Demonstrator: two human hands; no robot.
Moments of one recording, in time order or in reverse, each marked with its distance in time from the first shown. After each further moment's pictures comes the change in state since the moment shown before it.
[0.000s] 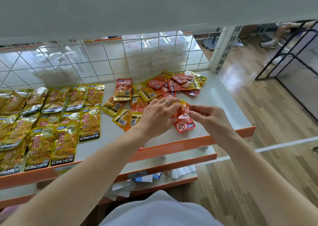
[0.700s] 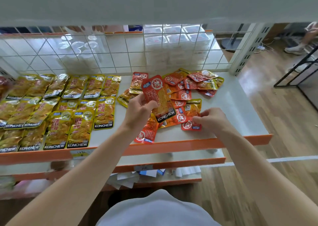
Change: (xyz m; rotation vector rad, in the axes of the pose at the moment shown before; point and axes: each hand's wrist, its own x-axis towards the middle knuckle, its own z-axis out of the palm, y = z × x) left_hand -0.050 -0.005 -0.066 -1.086 0.307 -0.945; right_hand 0.034 0.004 0.029 -0.529 -0.034 0.282
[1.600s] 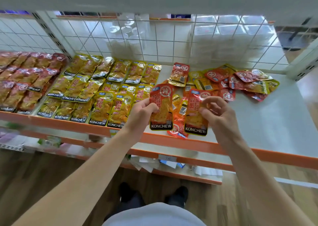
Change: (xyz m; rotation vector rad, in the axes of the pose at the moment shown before) left_hand -0.041 -0.010 -0.081 -0.132 0.108 -0.229; right_hand -0.044 -0.050 0.065 0.624 -0.225 -0.424
